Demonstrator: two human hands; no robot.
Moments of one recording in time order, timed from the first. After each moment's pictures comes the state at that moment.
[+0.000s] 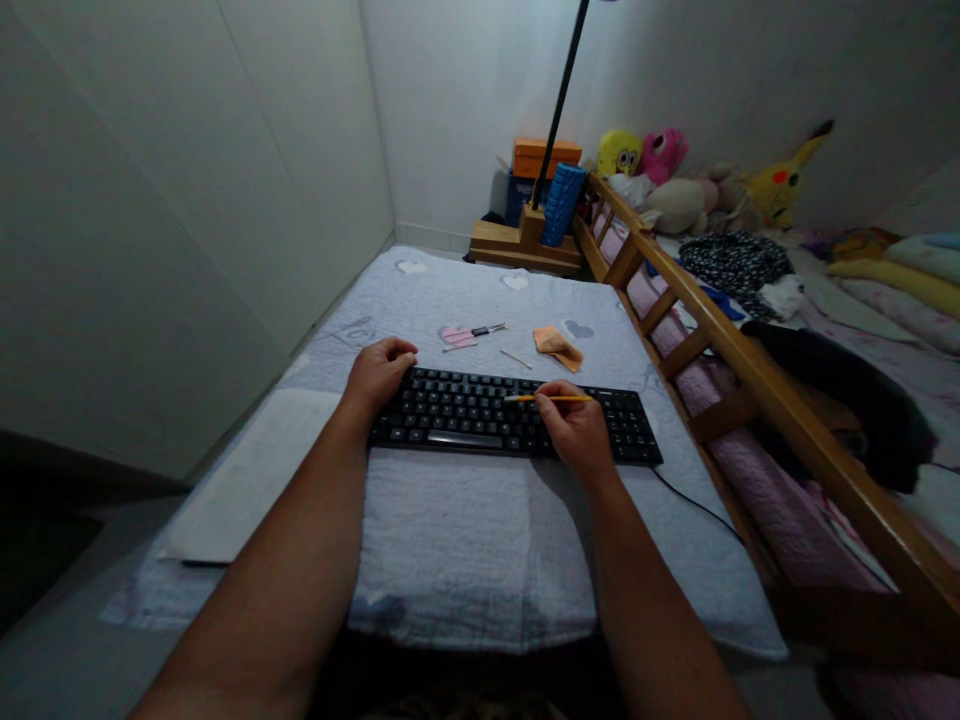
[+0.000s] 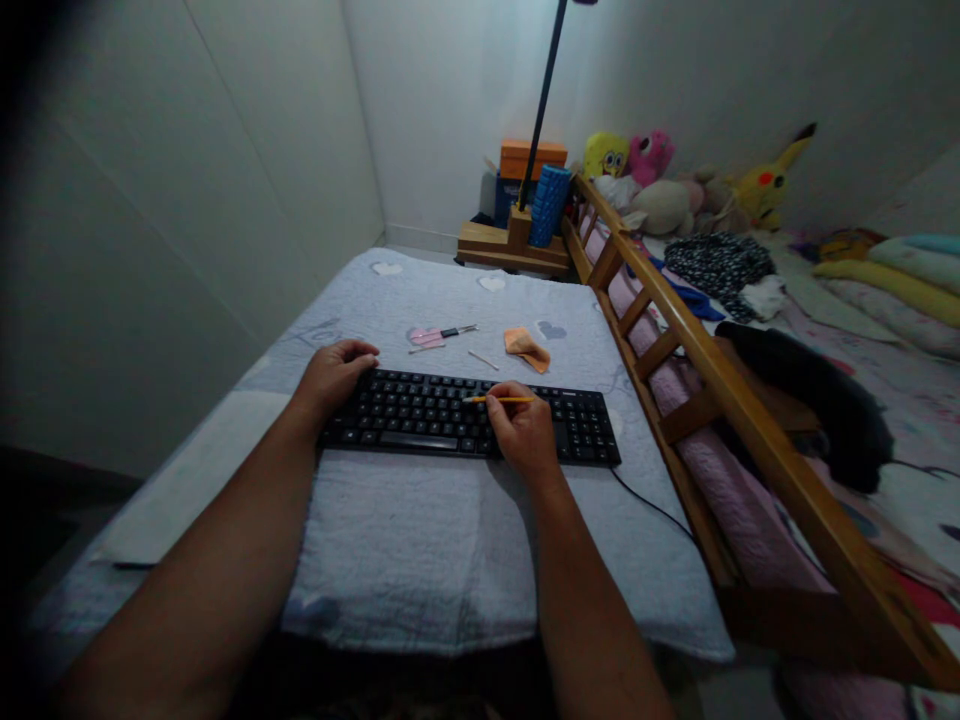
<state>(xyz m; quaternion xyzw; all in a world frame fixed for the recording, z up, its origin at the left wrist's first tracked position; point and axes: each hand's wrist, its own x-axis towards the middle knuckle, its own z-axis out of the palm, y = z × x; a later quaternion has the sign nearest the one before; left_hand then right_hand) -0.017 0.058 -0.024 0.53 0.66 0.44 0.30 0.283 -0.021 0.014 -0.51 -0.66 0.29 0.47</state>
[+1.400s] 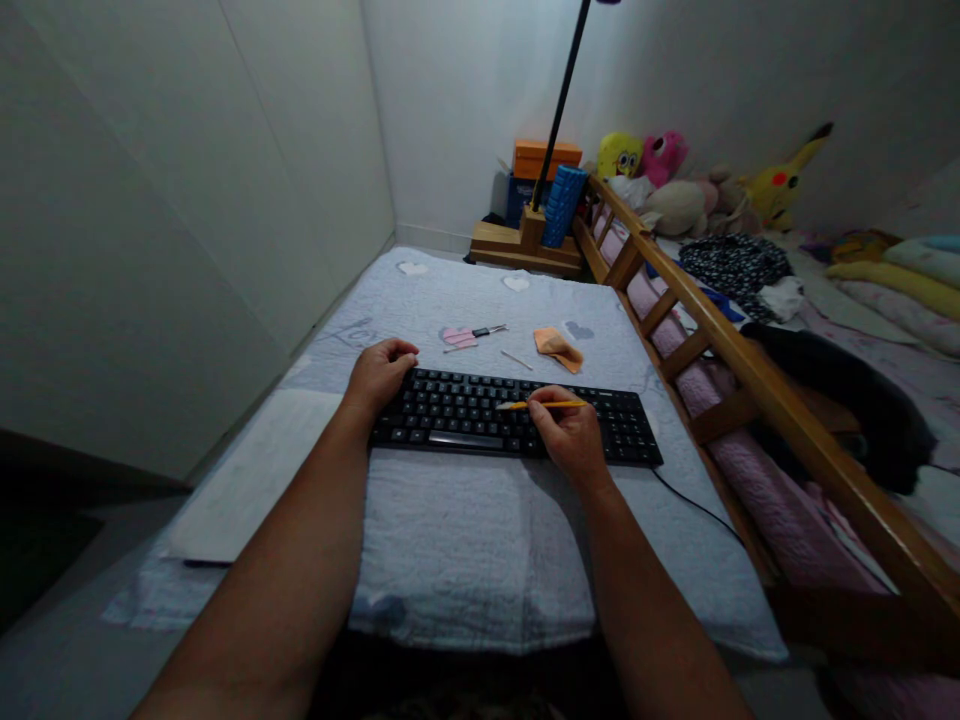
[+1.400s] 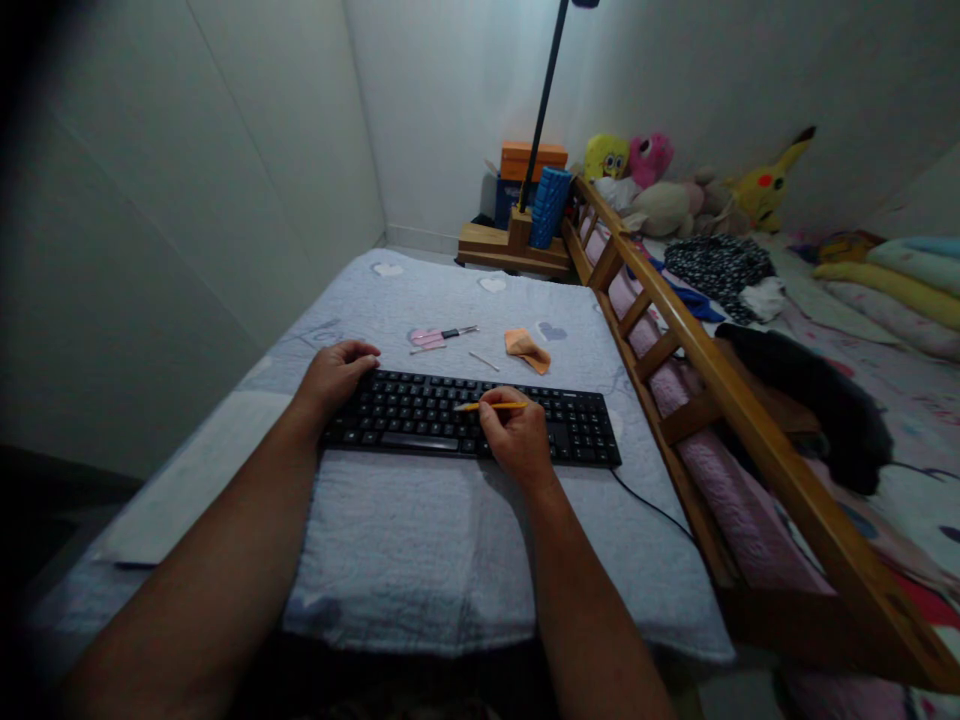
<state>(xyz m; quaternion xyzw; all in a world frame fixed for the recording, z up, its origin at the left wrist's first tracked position) -0.016 0.058 -0.022 0.53 0.66 0.44 0.30 0.276 -0.024 0.011 -0.50 -0.67 0.28 0.48</state>
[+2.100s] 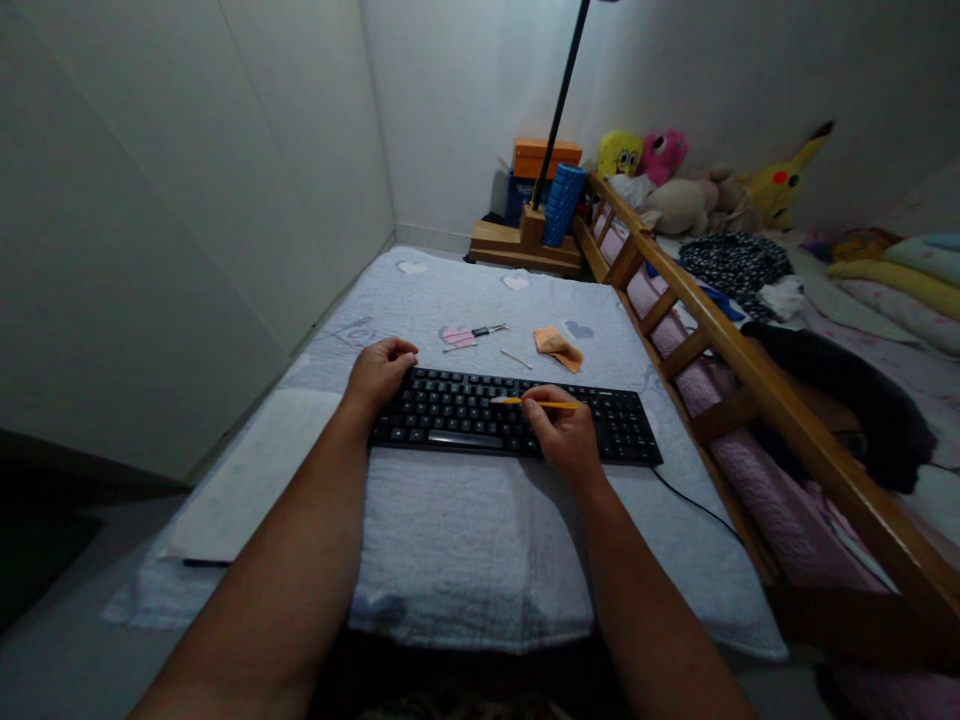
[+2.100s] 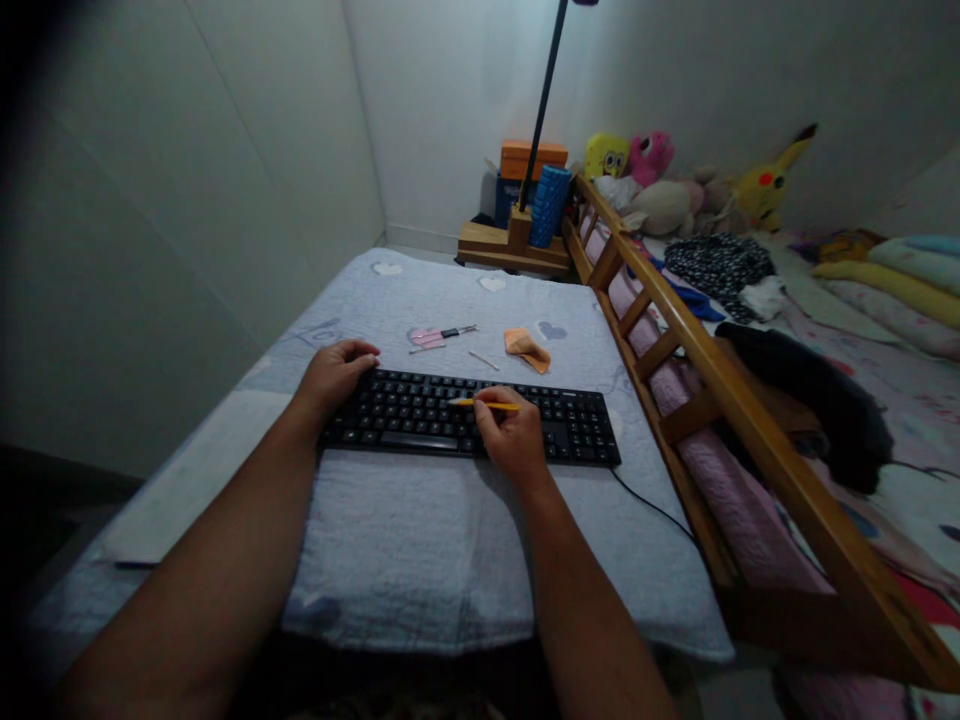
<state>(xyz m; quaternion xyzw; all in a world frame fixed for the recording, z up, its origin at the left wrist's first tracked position) -0.016 0.058 -0.022 0.53 0.66 0.44 0.30 0.270 -0.026 0.011 -0.50 -0.66 0.28 0.48</state>
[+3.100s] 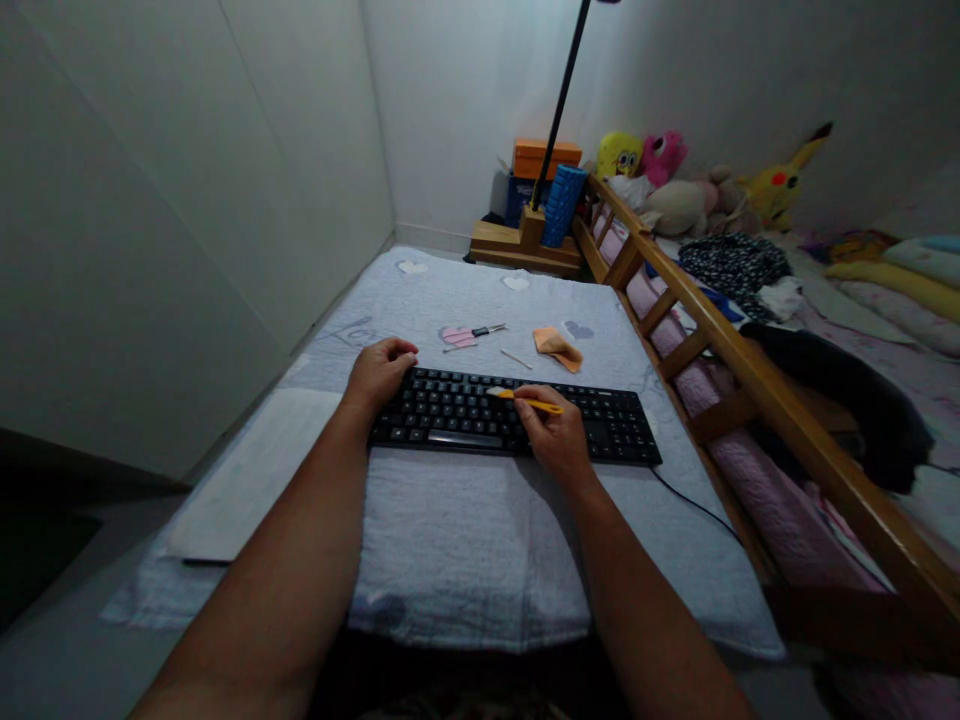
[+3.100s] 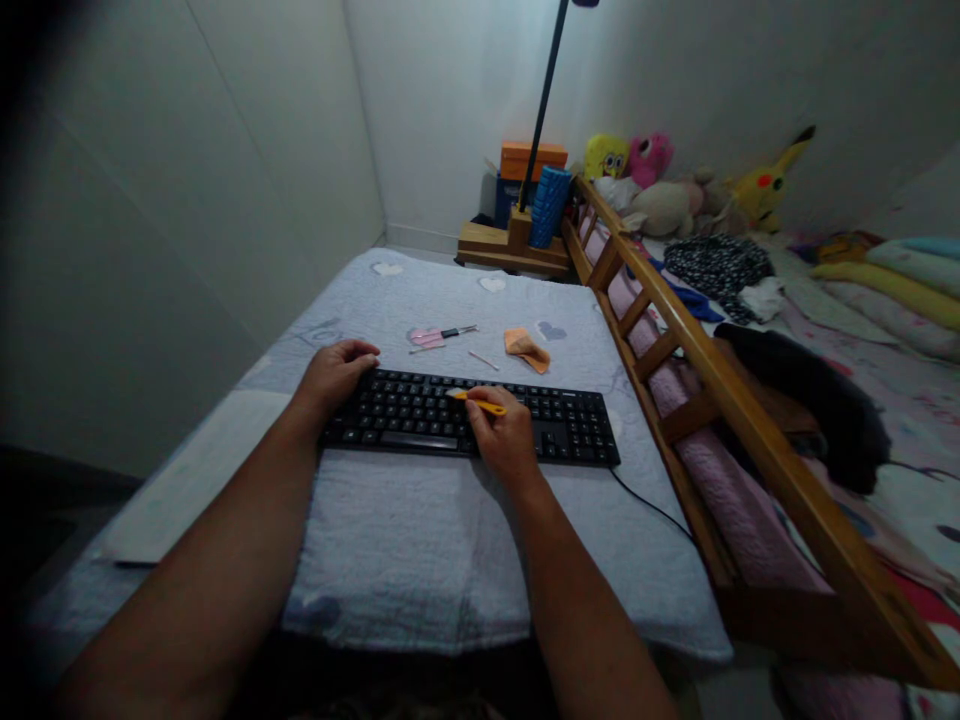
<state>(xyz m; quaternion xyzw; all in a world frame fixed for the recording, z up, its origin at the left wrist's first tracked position) -0.016 0.057 -0.020 0.53 0.66 0.44 0.30 0.263 -0.022 0.001 -0.48 -0.69 0.25 0.48</state>
